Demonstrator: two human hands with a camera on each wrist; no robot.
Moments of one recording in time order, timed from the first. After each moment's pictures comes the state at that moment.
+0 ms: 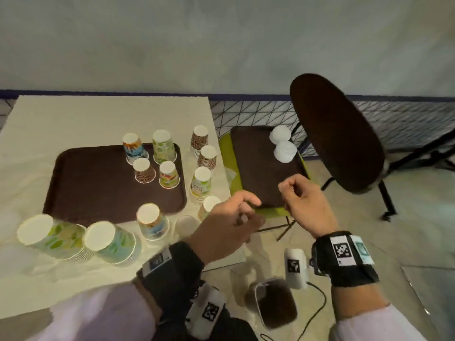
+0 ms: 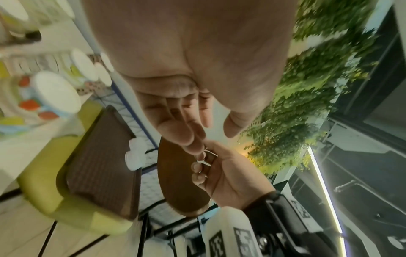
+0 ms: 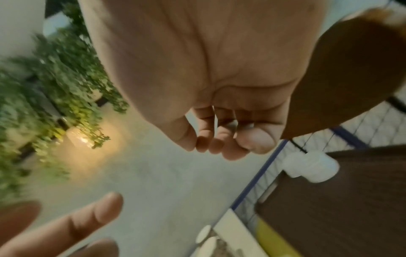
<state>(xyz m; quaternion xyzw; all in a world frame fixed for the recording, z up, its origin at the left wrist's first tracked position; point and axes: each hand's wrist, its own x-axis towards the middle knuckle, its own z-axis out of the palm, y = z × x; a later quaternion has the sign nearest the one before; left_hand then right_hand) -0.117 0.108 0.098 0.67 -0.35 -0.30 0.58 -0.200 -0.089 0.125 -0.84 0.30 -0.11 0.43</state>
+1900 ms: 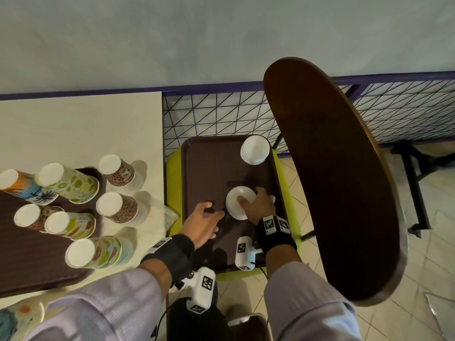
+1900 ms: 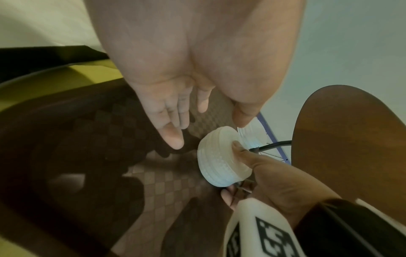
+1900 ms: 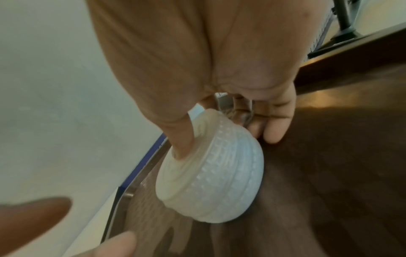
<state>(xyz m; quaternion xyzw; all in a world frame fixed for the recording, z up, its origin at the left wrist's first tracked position) 0.000 -0.196 -0.057 0.74 0.08 -0.43 0.51 -0.038 -0.370 -0.097 -0.76 0.47 0.16 0.42</state>
